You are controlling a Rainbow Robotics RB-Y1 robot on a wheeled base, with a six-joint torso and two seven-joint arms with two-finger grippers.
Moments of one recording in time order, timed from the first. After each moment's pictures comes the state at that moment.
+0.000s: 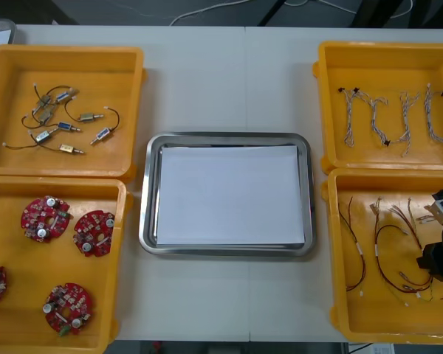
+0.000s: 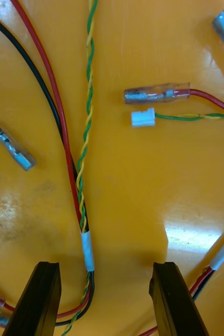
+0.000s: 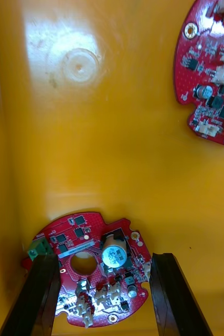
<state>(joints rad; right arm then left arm) 0.14 -0.81 -0.09 -1.90 -0.77 1.36 1.61 0.36 0.70 0.42 -2.00 0.87 1.33 -1.71</state>
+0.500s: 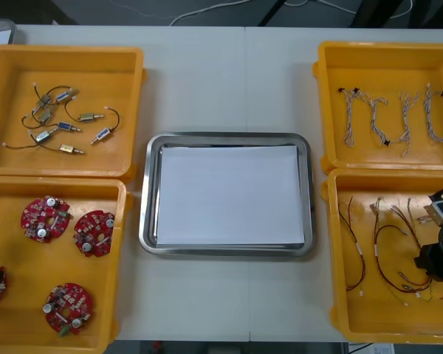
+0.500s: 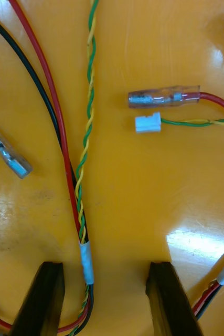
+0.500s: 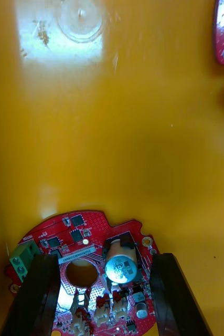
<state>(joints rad) 0.14 -0.81 -0.07 -1.87 -0.77 1.31 1.63 0.36 0.68 0.36 -1.94 0.82 1.26 -1.71</state>
